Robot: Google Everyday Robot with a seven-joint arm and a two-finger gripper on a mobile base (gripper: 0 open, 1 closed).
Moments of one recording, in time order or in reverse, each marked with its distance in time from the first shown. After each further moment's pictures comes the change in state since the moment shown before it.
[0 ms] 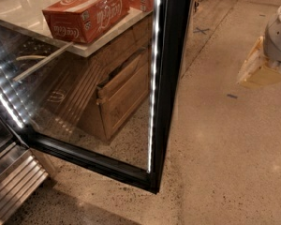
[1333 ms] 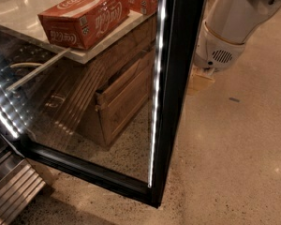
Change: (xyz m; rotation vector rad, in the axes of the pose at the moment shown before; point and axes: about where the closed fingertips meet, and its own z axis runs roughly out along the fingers) arm -0.088 0.001 0.086 -0.221 -0.063 -0.128
